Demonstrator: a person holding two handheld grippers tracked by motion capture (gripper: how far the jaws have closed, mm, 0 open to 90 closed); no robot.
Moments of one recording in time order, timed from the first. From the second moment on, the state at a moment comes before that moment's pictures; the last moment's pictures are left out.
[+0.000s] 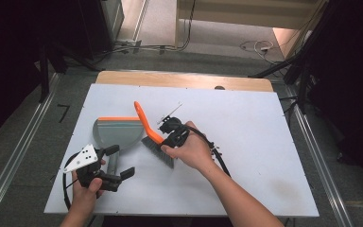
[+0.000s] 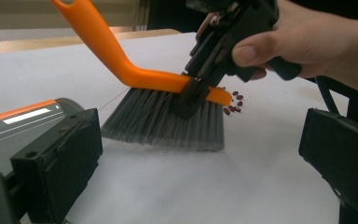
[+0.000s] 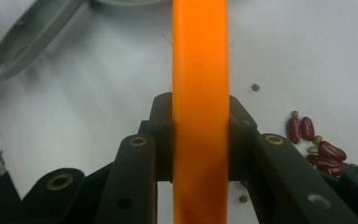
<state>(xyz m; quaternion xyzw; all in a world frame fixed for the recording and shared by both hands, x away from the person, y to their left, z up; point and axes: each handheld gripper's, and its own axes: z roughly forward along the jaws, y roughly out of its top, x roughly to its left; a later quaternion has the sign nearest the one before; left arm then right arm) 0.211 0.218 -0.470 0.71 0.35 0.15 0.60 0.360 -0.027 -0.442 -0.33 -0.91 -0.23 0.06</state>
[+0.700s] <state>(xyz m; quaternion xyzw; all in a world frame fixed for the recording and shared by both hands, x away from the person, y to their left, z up) 0.210 0.217 -0.470 0.71 0.35 0.15 0.59 0.393 -0.085 -0.458 -0.46 -0.85 -0.22 0.10</state>
